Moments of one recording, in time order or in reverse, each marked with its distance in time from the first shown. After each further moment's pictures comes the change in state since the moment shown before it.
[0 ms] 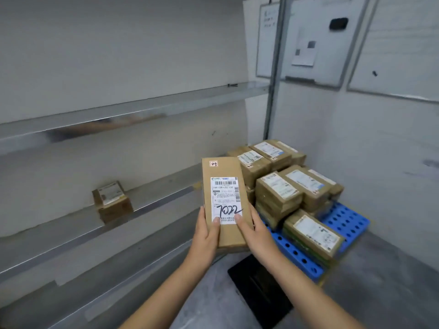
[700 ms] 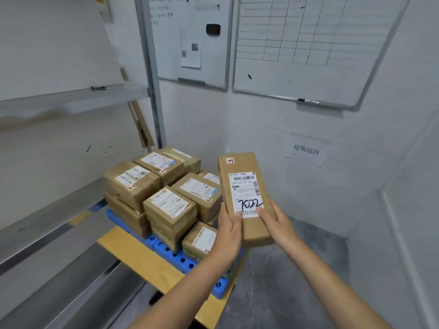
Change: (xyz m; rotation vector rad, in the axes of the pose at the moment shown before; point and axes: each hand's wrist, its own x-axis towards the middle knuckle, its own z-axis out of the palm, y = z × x) left_hand 0.057 0.027 0.322 -0.154 -0.464 0.007; right_hand -0.001 0.052 -0.316 -0.079 0.545 0.115
